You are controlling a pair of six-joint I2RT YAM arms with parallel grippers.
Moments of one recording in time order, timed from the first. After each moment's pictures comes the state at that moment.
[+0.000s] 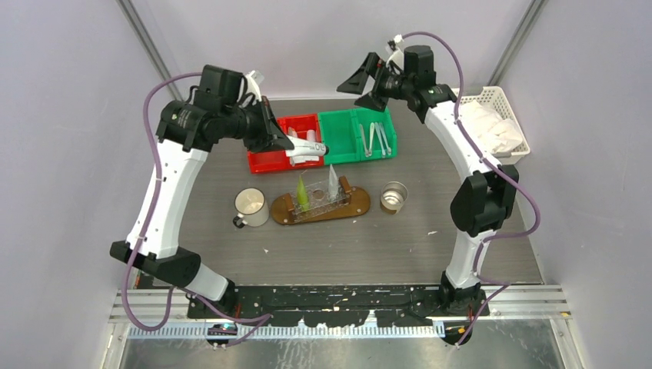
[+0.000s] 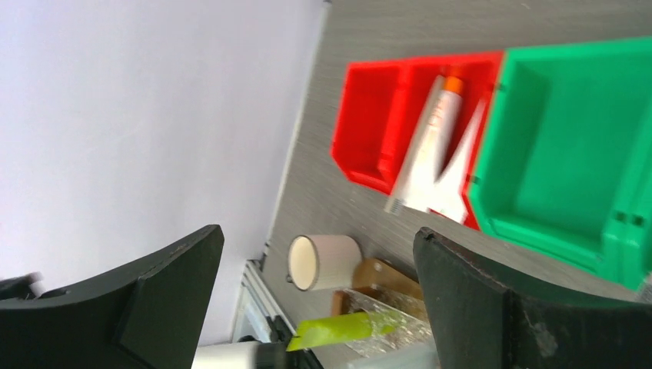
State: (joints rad) left arm -0.39 1.50 2.06 -1.30 0.38 -0.62; right arm 0.27 1.90 1.87 -0.39 -0.62 0.74
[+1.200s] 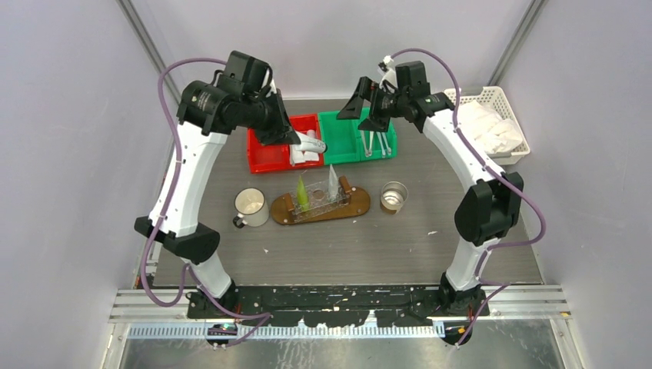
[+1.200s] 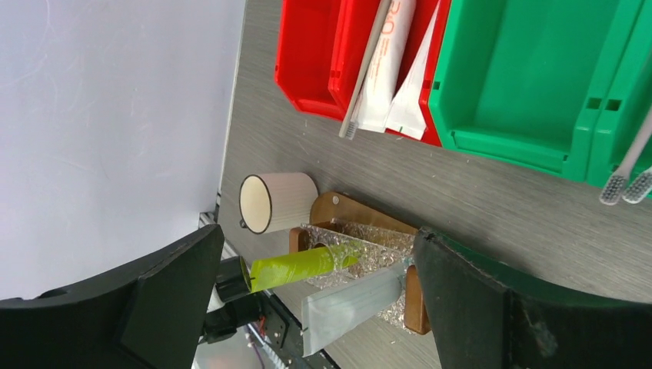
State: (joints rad) left arm -0.49 1.71 2.39 -1.50 0.18 -0.69; right arm 0.32 1.80 1.78 -0.57 -0.57 0.59
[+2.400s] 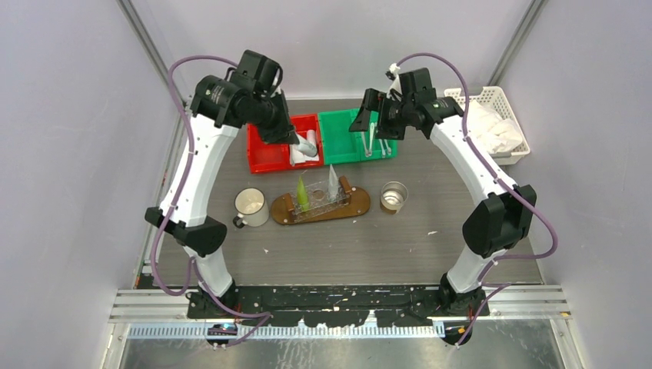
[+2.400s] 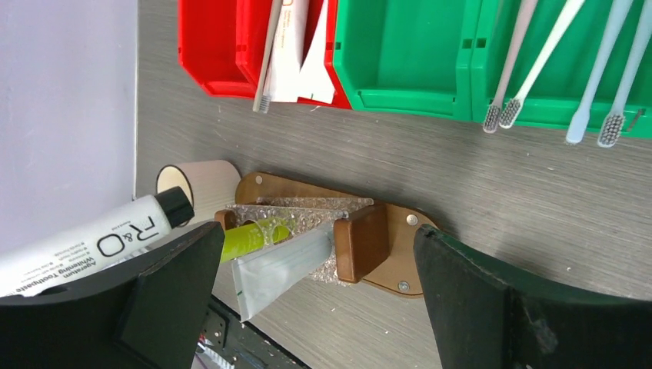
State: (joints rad) left arm -0.51 1.79 2.42 -1.53 0.09 -0.70; right arm 0.34 1.71 1.72 -0.73 -0.37 0.47
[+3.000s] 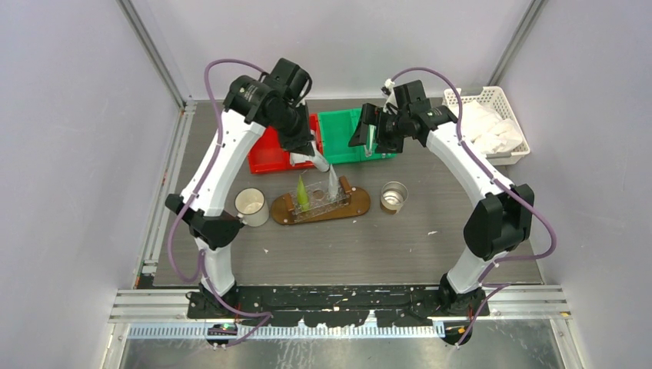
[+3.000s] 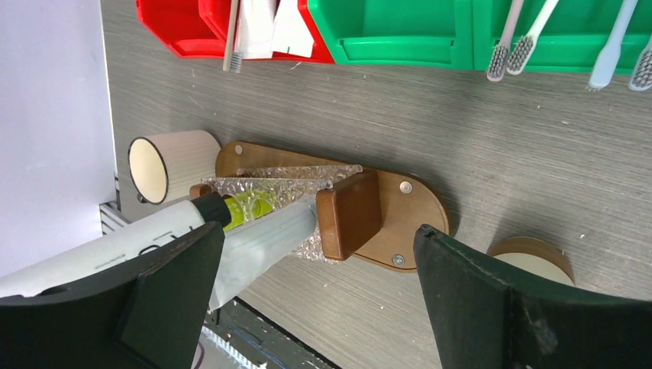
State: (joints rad) left arm -0.61 1.90 2.47 -1.58 0.07 -0.70; right arm 0.35 1.69 1.60 -0.73 -0.37 0.47
